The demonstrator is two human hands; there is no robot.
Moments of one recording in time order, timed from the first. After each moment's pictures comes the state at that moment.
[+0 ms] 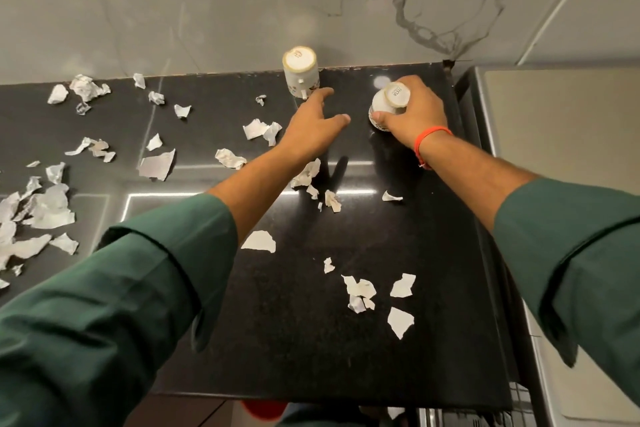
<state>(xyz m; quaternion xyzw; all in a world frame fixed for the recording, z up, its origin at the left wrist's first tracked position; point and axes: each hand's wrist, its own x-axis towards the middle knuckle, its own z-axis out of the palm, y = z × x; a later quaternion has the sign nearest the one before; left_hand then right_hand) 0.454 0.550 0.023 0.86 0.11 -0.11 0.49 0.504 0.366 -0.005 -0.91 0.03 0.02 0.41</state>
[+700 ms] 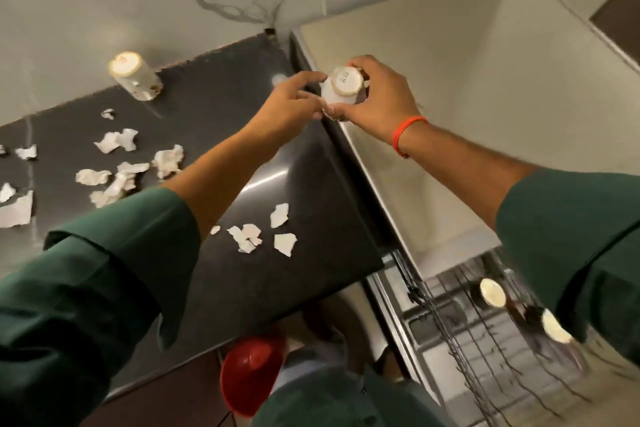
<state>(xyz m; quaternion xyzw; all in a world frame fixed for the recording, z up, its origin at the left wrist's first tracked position) 0.366 0.363 0.068 0.84 -0.10 -0.23 0.49 0.338 0.189 0.038 -0.90 0.08 -0.09 0.42</state>
